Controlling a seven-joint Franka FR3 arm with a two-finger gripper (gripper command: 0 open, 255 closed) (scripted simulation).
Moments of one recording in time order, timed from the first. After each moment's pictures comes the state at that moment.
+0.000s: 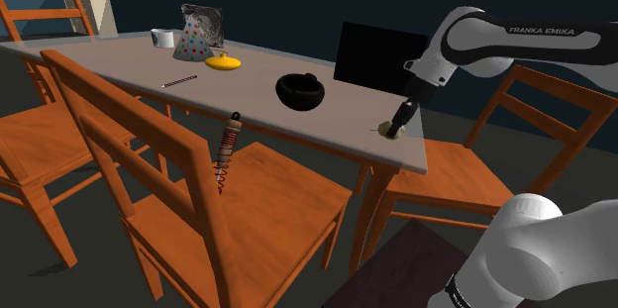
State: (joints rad) arm 0.05 -0.74 -0.32 -2.47 0.08 1.83 -0.44
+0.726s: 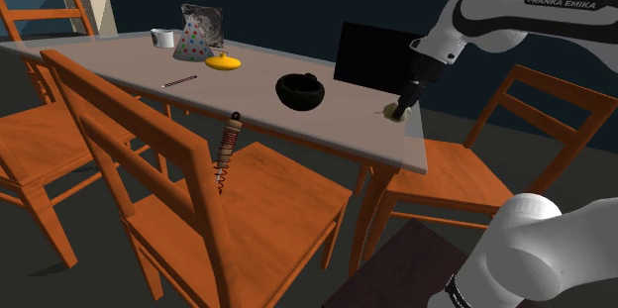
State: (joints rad) arm 0.06 -0.72 -0.30 -2.32 0.09 1.70 -0.41
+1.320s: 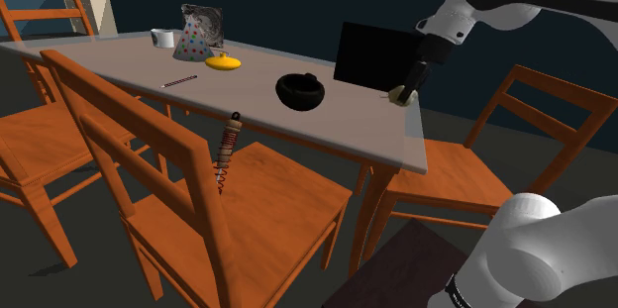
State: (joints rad) arm 0.07 -0.69 -0.30 -2.18 0.10 1.59 -0.39
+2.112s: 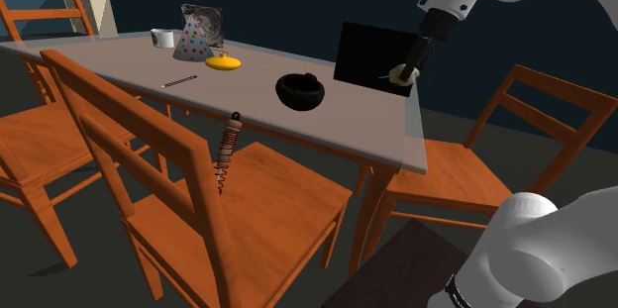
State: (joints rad) arm 0.09 -0.61 -0.29 -1.98 0.12 1.48 -0.36
